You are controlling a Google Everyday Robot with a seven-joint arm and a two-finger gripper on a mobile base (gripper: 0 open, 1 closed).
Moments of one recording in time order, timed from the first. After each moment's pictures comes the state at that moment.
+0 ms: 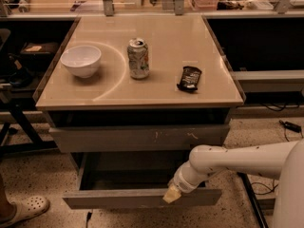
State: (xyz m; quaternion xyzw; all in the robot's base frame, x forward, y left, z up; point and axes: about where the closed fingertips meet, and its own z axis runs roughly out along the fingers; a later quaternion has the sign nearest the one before) arm 0.455 -0.074 0.425 -0.48 0.85 0.19 0.11
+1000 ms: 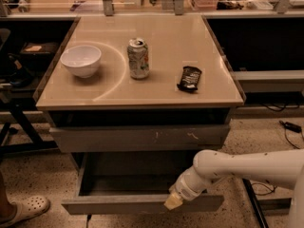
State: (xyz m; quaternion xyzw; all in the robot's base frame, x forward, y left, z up) arm 0.424 -0.078 0.427 -0.46 0.86 0.22 0.09
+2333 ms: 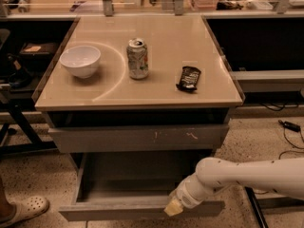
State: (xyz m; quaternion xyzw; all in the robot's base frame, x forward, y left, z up) arm 0.398 -0.078 0.431 -0.44 0.86 0.23 0.09
